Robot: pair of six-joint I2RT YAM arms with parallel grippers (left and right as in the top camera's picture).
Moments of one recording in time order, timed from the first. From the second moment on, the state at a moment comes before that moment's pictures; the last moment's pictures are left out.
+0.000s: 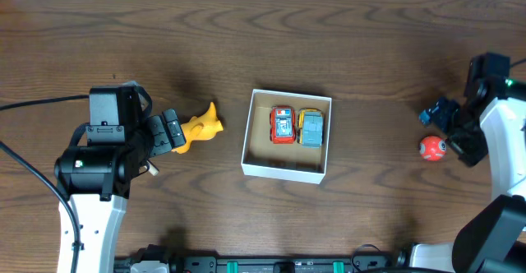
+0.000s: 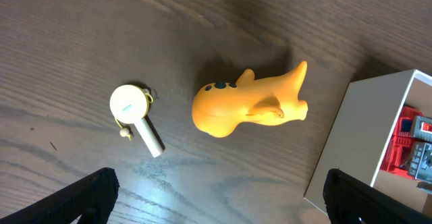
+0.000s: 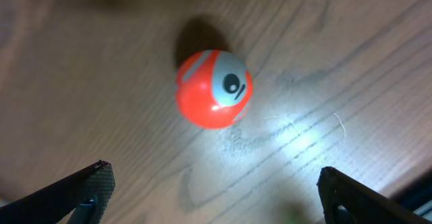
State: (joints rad) left arm -0.02 1.07 1.11 -1.07 -0.04 -0.32; right arm -0.29 1.58 1.20 -1.12 0.08 0.62
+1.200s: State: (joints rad) left arm -0.02 1.07 1.11 -1.07 -0.04 -0.32; right arm -0.32 1.58 0.86 -0.63 0.08 0.59
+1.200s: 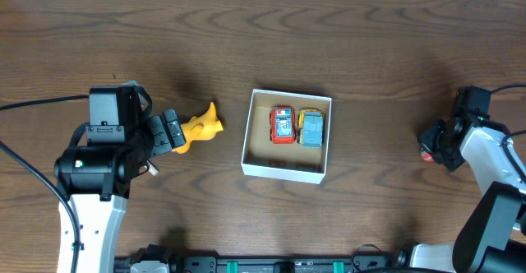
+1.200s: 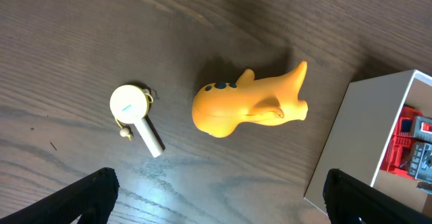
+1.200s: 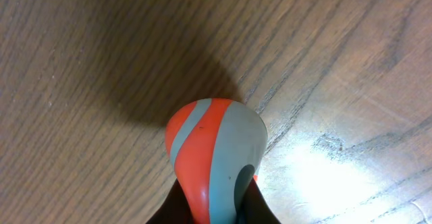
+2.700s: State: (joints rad) left arm -0.02 1.07 1.11 -1.07 -0.04 -0.33; right arm 0.74 1.76 1.26 -0.49 0.02 0.28
